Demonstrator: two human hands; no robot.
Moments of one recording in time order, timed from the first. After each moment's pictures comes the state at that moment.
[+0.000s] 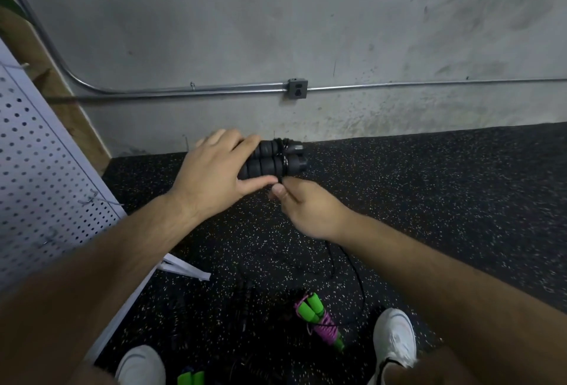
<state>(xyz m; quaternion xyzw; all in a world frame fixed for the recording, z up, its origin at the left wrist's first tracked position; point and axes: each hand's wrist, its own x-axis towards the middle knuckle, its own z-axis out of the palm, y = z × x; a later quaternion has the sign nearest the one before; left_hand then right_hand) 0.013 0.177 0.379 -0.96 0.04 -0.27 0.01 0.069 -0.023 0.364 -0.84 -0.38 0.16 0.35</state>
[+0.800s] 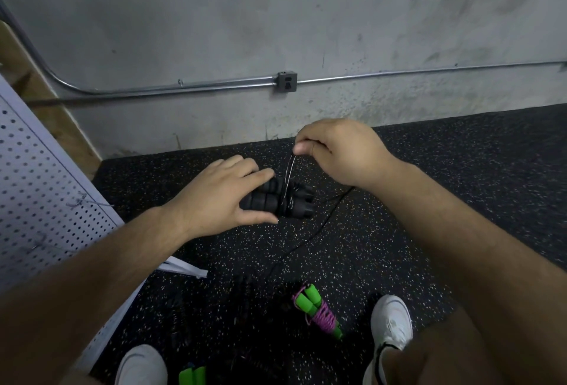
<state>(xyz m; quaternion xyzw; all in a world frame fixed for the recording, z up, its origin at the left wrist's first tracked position) 0.002 0.164 0.363 -0.97 0.19 -0.14 -0.03 0.116 -0.066 0.418 -0.85 -0.47 -0.13 0.19</state>
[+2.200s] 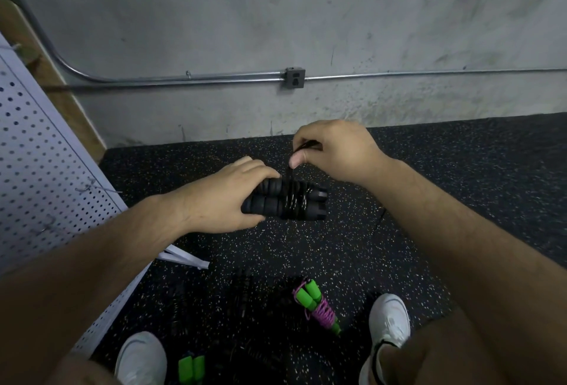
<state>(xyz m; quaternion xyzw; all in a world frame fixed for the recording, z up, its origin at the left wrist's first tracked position) -0.013 0.164 0.371 -0.97 0.18 -0.03 -0.18 0.124 -0.045 0.403 -0.87 -0.46 -0.08 0.18</state>
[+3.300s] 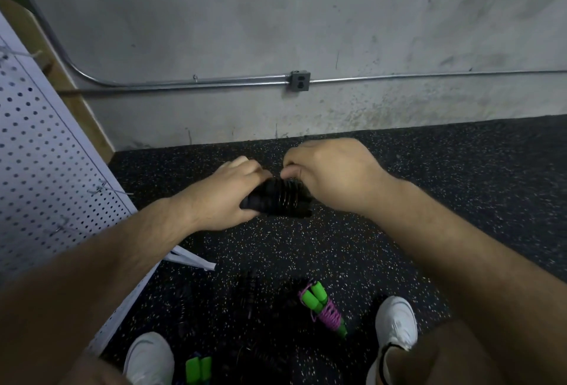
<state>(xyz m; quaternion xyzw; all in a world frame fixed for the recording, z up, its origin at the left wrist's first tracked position) -0.011 0.180 0.359 -0.98 0.16 -0.07 -0.11 0.058 -0.037 0.426 -0.86 -0.50 -0.12 0.07</state>
